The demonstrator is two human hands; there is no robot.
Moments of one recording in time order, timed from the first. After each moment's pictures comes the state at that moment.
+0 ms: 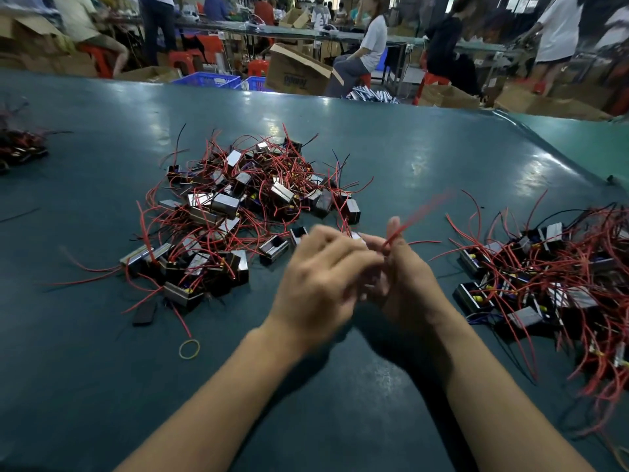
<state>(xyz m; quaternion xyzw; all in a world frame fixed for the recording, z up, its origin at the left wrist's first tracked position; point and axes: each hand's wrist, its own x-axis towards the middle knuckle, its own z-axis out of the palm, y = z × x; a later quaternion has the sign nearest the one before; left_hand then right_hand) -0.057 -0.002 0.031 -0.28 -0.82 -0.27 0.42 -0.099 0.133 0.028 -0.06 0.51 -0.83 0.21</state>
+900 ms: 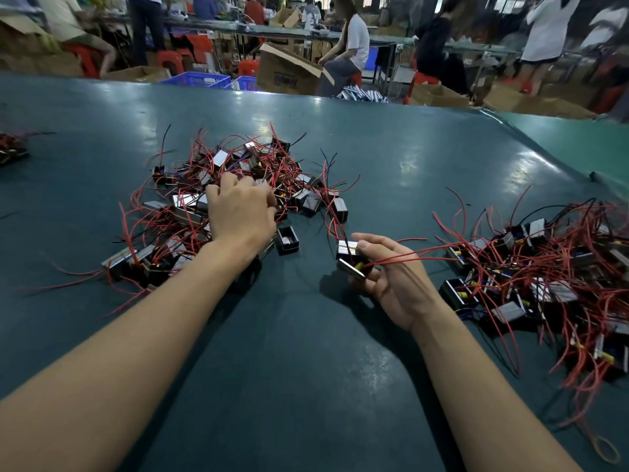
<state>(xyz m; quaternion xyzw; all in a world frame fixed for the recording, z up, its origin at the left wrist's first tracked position) -0.150 -0.071 0.046 0.06 -0.96 -0.06 0.28 -0.108 0.149 0.023 0.01 0.56 -0.82 0.12</state>
